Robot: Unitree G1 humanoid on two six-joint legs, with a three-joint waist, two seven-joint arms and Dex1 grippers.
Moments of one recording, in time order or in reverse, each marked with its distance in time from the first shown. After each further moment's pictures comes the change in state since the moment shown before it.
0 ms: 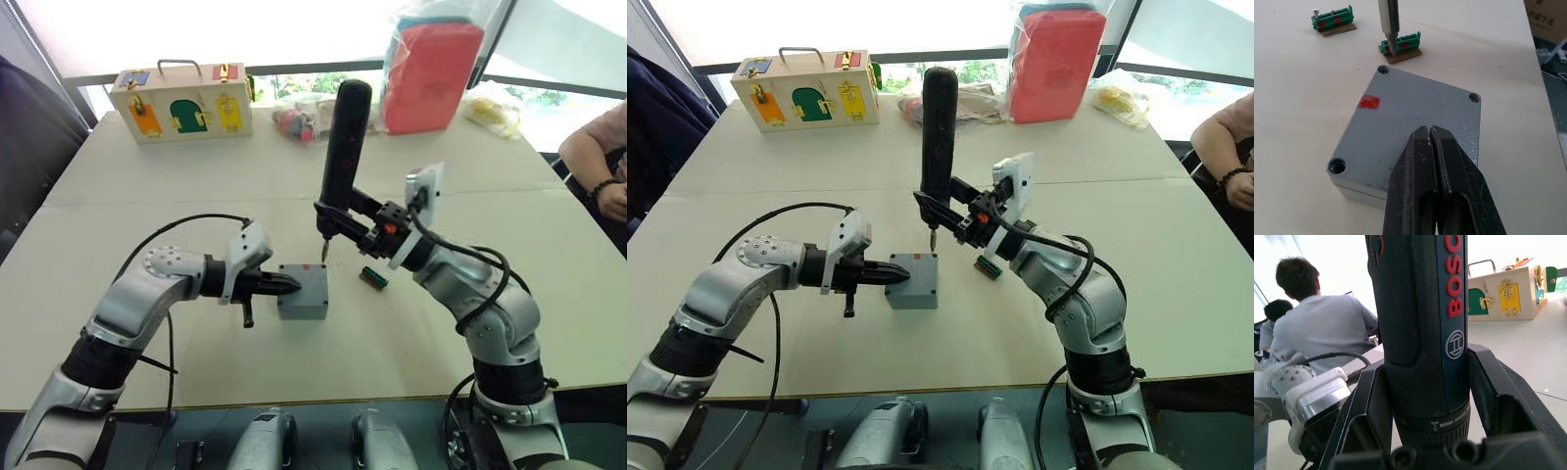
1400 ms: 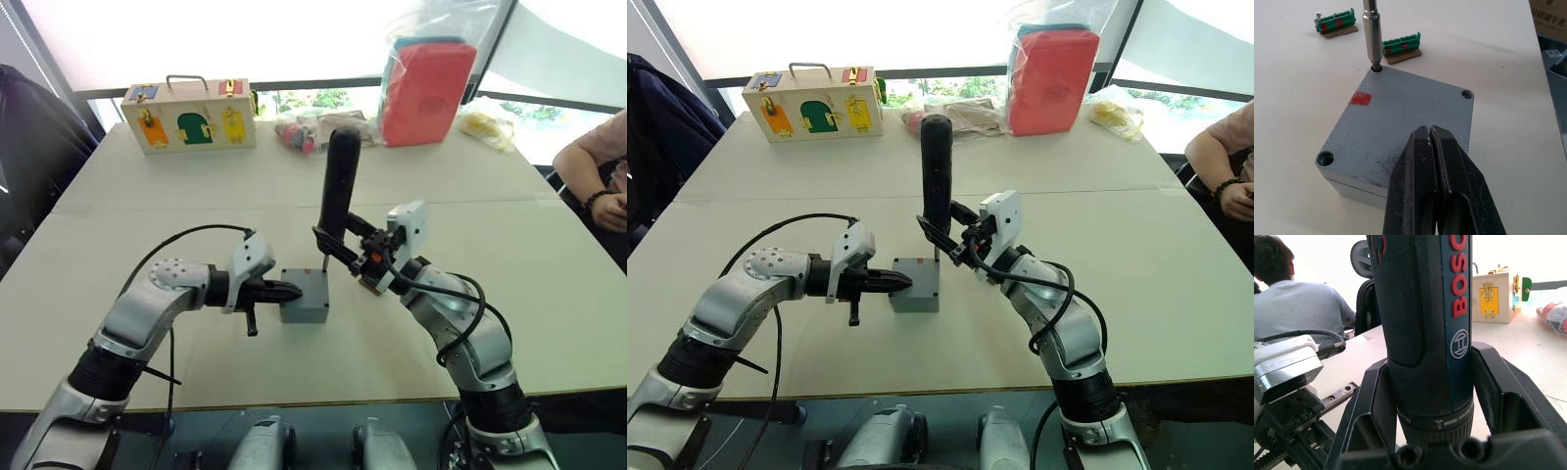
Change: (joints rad) left arm 0.050 -0.023 -0.008 -0.001 0.033 -0.019 0.020; right arm 0.144 0.040 0.104 0.058 -0.226 -0.230 -0.025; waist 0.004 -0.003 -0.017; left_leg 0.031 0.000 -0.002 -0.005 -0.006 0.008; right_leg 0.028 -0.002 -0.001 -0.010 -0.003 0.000
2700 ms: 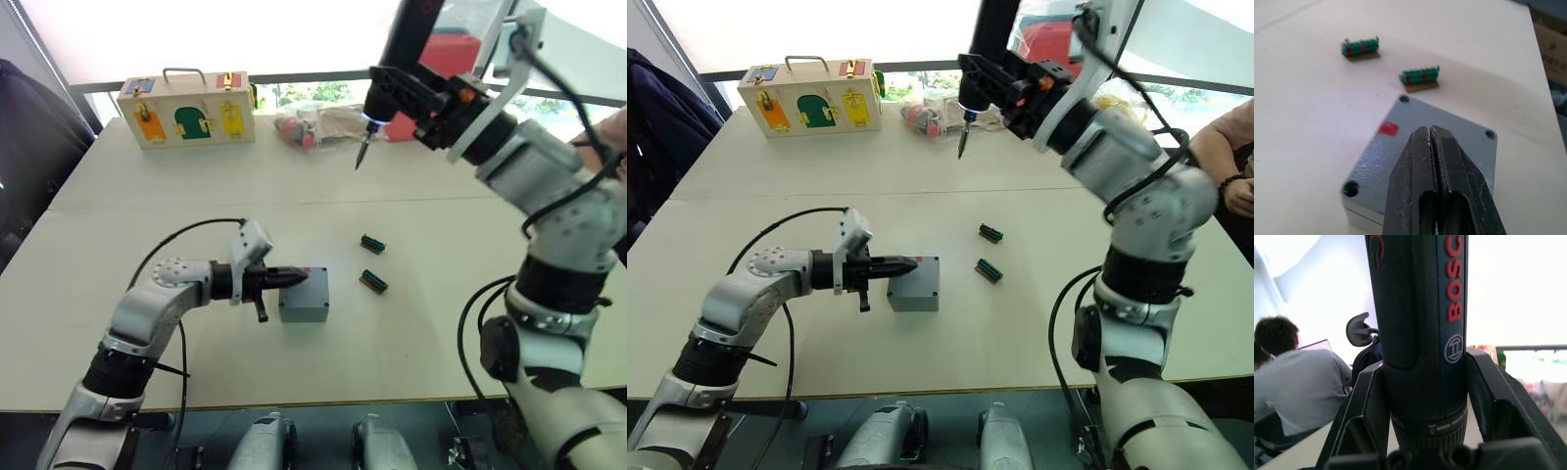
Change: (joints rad) left arm -0.009 -0.105 0.175 -0.048 -0.104 0.044 0.115; right arm -0.719 -0.227 -0.503 0.269 0.563 0.841 -0.251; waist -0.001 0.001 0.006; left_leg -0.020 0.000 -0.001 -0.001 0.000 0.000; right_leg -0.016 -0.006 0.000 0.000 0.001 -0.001
